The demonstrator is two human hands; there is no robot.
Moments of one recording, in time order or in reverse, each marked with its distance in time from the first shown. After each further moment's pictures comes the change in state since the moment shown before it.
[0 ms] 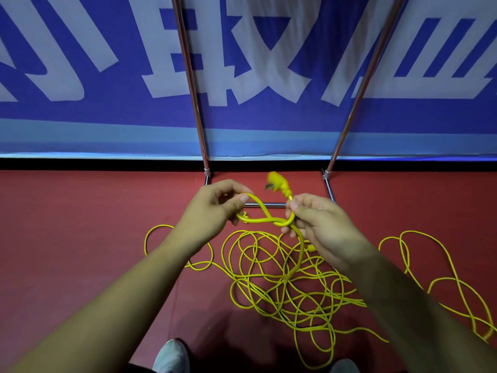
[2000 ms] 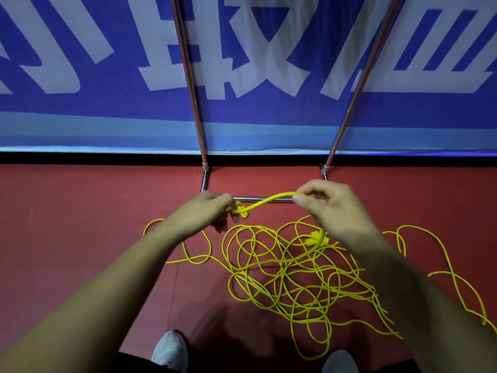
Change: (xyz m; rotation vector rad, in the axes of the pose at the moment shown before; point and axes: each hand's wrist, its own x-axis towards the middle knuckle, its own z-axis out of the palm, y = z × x) left_hand 0.006 -0.013 -0.011 0.221 -0.196 -0.327; right_hand 0.001 -0.006 -0.029 -0.522 0.115 -0.300
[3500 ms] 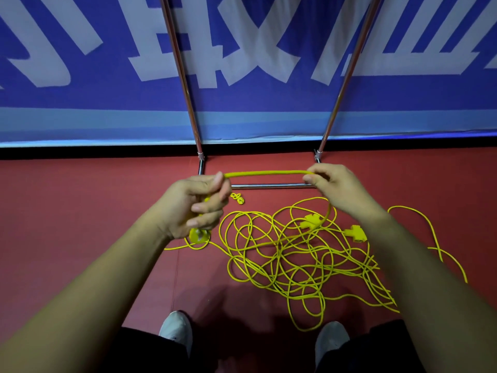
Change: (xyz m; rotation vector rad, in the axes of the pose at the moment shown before) left_hand -0.039 0.011 -0.002 -0.940 -0.534 0.120; right_hand 0.014 0.035 -0.039 -0.350 -0.023 -0.086
